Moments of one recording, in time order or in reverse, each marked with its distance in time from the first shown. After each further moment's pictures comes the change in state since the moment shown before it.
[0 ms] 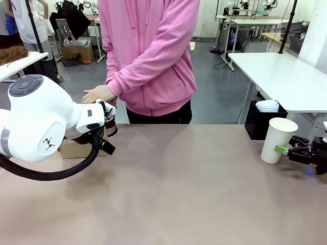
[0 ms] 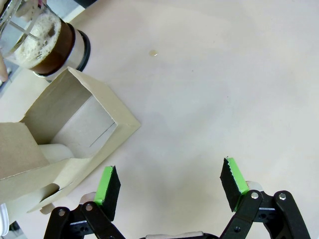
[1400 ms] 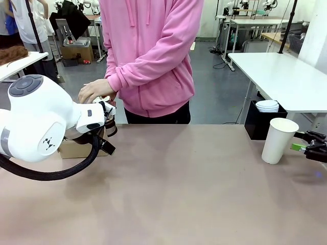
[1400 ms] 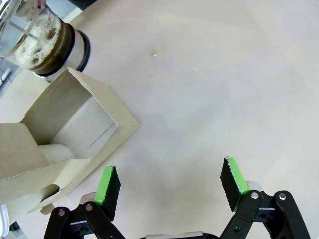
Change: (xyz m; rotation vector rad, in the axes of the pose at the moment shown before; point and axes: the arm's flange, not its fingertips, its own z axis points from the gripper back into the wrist) left arm 0.000 0.000 0.000 0.000 0.000 0.000; right arm 0.031 0.012 0.033 0.026 0.013 0.046
